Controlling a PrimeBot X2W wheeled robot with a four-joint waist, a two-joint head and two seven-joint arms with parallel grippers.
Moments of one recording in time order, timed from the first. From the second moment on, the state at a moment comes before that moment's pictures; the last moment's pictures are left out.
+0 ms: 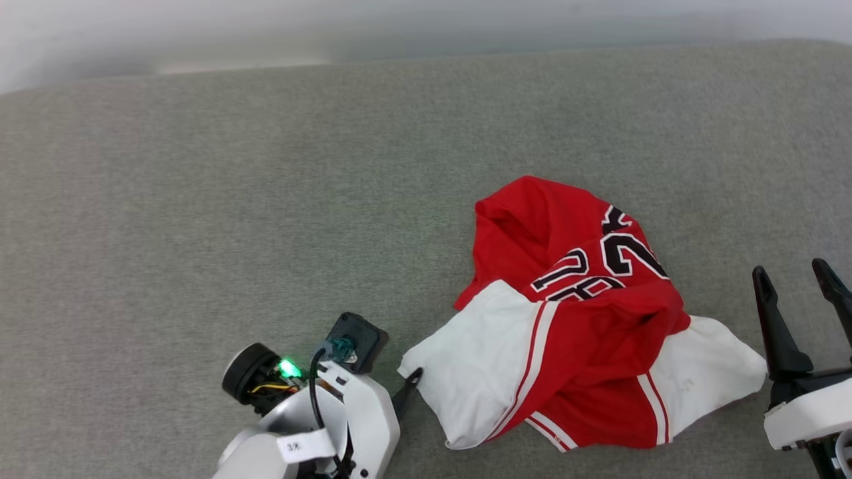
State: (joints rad) left arm -0.20 0.28 -0.48 -0.04 -0.30 -0.12 0.48; right arm 0.01 -0.28 -0.09 -0.15 0.27 0.13 -0.01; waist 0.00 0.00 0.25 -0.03
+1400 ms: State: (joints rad) left arm -0.10 0.35 -0.18 0.21 -0.40 0.13 0.20; right arm 0.03 -0.30 -0.05 0.00 0.23 0.13 0.05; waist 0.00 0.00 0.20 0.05
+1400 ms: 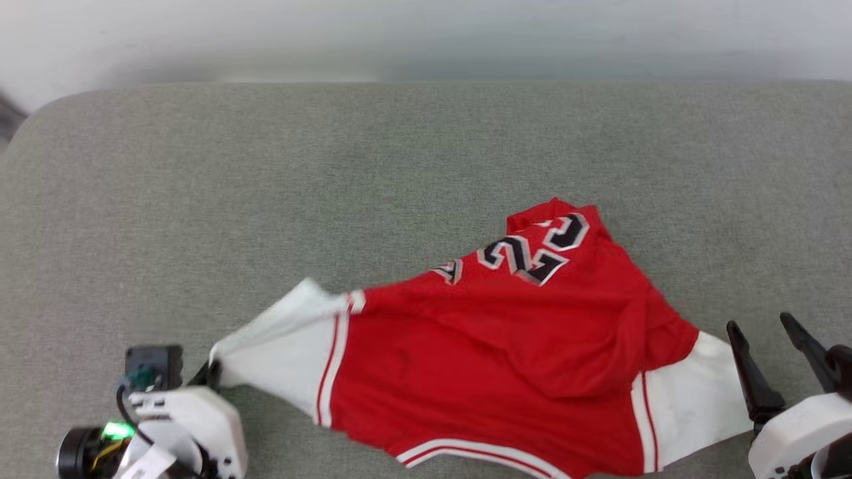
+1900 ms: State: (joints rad) left arm -0.13 0.32 -0.23 0.17 -0.37 0.06 -0.04; right arm 0.05 -0.37 0.01 -0.01 0.28 0.13 0.21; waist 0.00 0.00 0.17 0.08
